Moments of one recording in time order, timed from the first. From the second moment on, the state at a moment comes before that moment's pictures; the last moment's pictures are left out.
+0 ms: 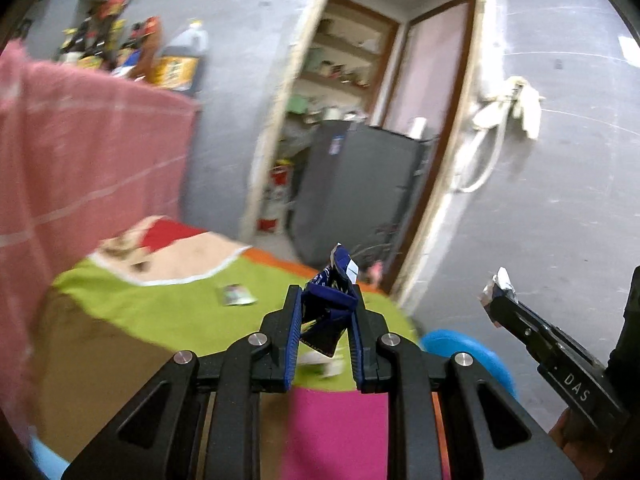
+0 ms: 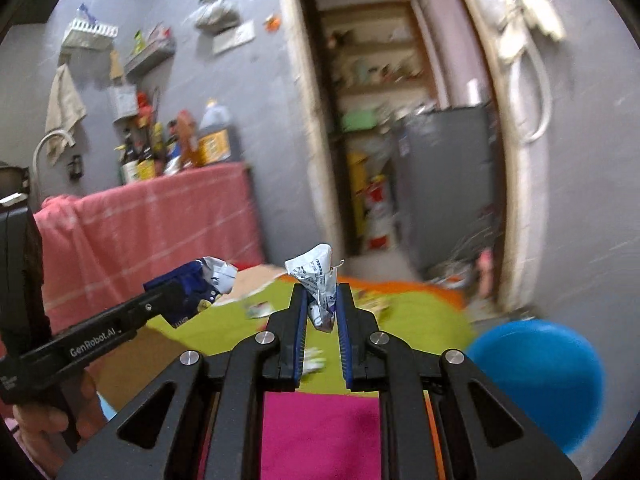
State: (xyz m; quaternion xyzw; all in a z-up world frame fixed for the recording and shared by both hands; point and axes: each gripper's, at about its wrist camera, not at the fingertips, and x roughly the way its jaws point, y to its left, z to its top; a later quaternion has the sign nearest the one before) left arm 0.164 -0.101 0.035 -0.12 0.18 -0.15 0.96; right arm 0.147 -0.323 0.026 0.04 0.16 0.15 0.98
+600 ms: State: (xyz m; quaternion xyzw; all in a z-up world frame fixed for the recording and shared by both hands) left arm 0.221 -0.288 0.010 -0.07 0.27 -0.29 0.92; right arm 0.153 -0.485 -0.017 0.07 0.19 0.00 0.98
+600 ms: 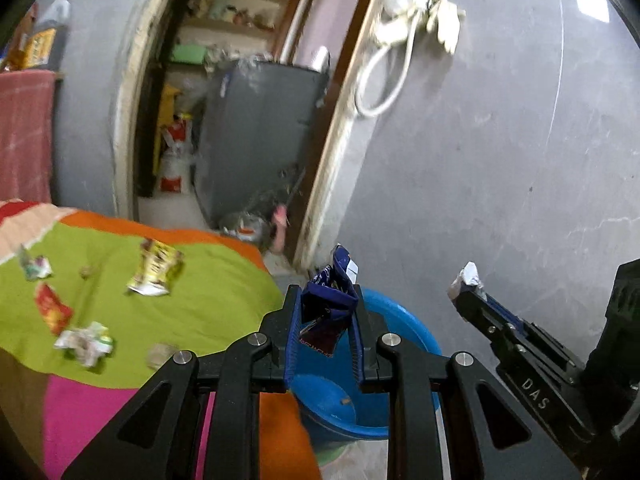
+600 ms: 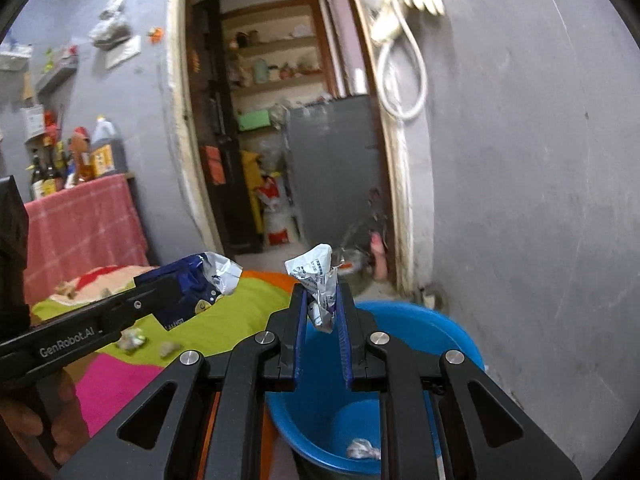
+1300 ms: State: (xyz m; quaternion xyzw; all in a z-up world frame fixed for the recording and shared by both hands) left arm 0.254 -0.318 -0.039 -0.06 0.35 -0.30 0.88; right arm 0.177 -0.527 -0.063 0.12 0.25 -0.03 0.96
